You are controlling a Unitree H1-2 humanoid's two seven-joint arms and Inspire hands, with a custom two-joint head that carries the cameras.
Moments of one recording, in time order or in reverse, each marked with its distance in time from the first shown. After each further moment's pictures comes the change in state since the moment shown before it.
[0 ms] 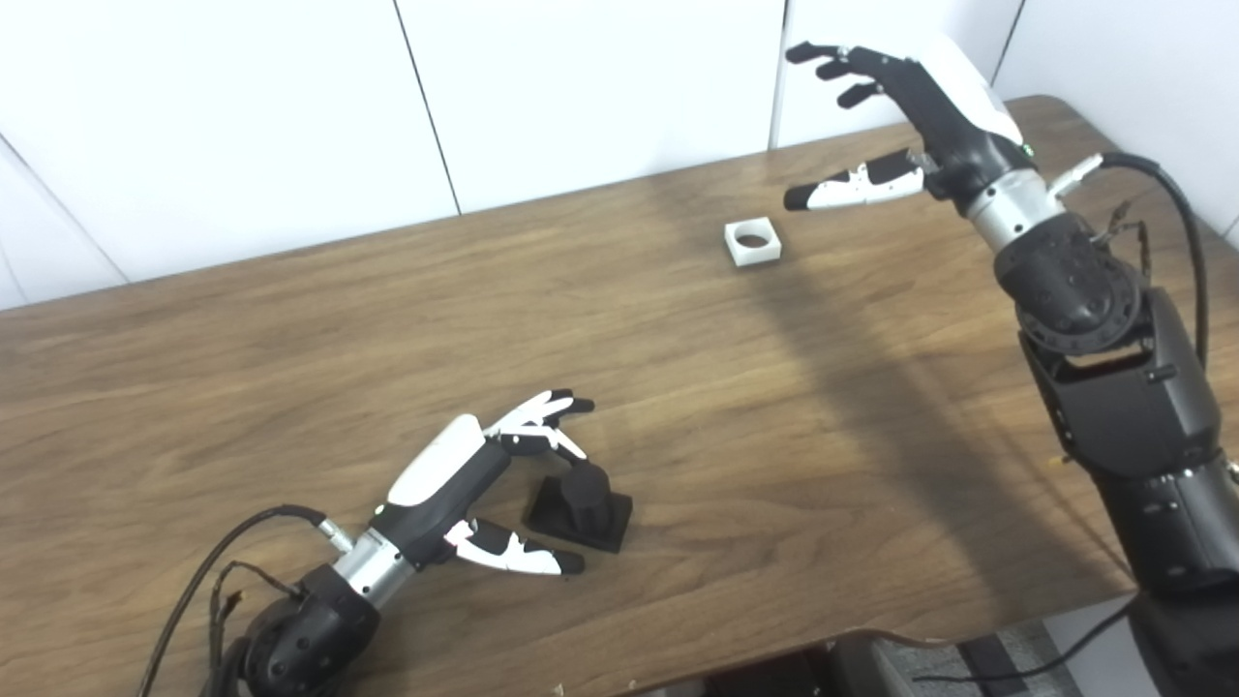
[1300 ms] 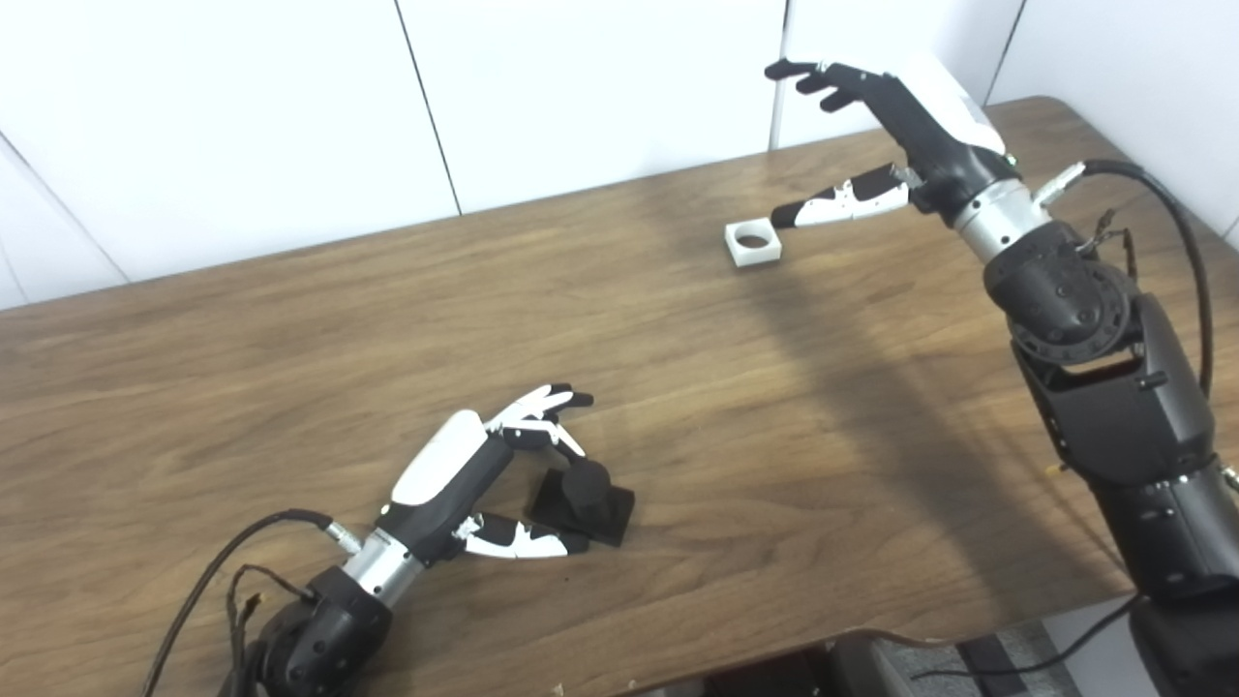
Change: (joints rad) left arm 0.014 -0.040 0.027 0.015 0.076 -0.010 0.067; right arm 0.017 -0.002 0.029 -0.001 -0.041 -0.041 0.015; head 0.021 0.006
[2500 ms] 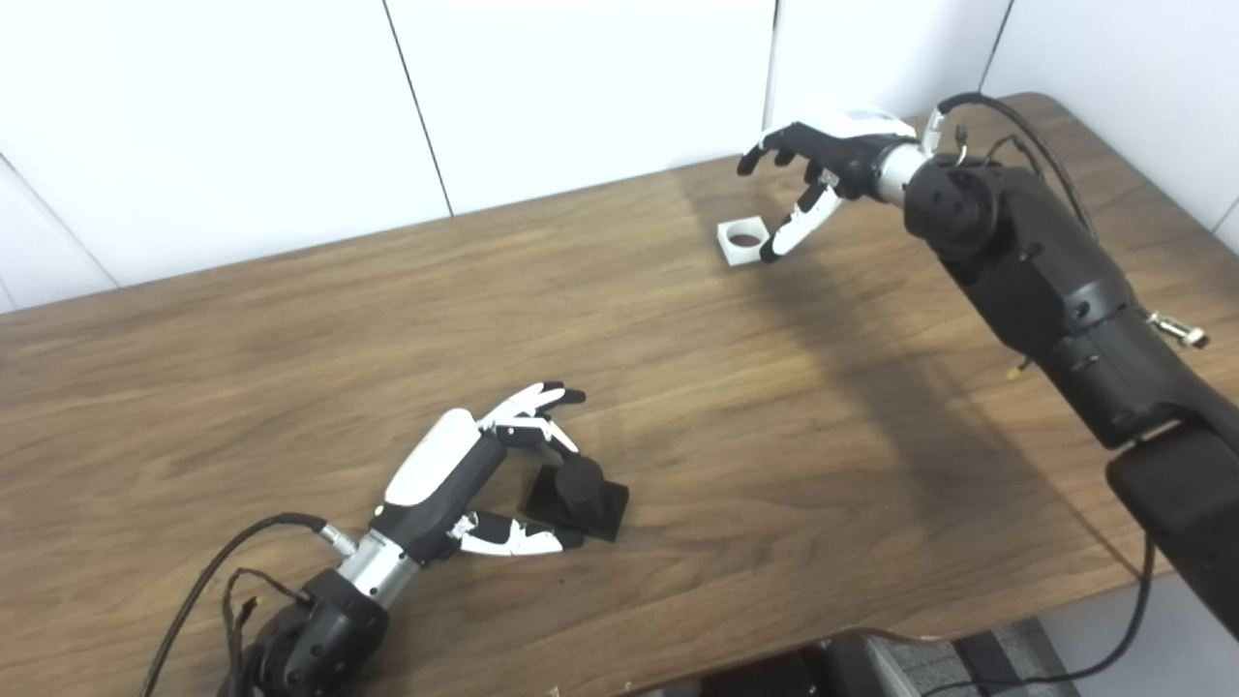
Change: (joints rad) left arm 0.001 -0.002 0.001 0.001 0.009 0.002 0.014; right arm -0.313 -0.086 0.316 0.500 -0.240 0.070 0.221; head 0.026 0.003
